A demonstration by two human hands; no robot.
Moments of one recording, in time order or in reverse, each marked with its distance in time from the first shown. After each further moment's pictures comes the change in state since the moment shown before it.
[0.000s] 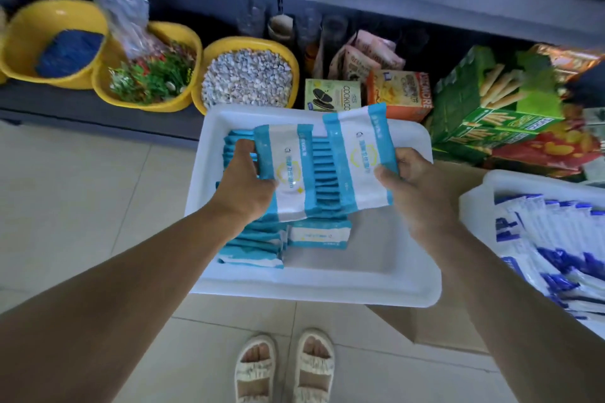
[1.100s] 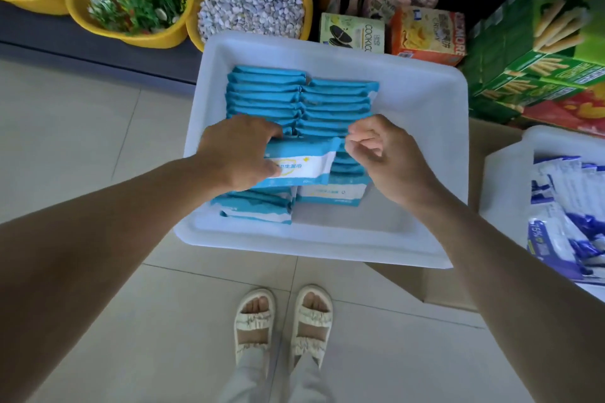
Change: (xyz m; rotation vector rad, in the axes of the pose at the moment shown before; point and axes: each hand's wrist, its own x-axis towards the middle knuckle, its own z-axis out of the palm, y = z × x) left_hand 0.006 -0.041 -0.018 0.917 -0.193 0.281; right_hand -0.005 0.043 0.050 -0.354 -0.249 -0.169
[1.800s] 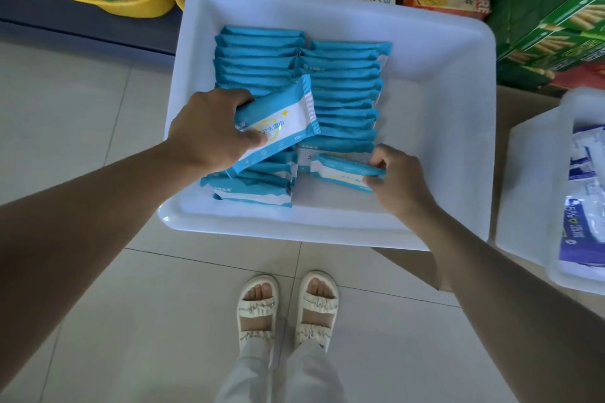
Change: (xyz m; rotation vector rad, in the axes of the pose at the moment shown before) left_hand 0.003 -0.026 0.032 -0.276 0.146 -0.099; right_hand -0.020 0.088 0.033 -0.421 0.027 0.173
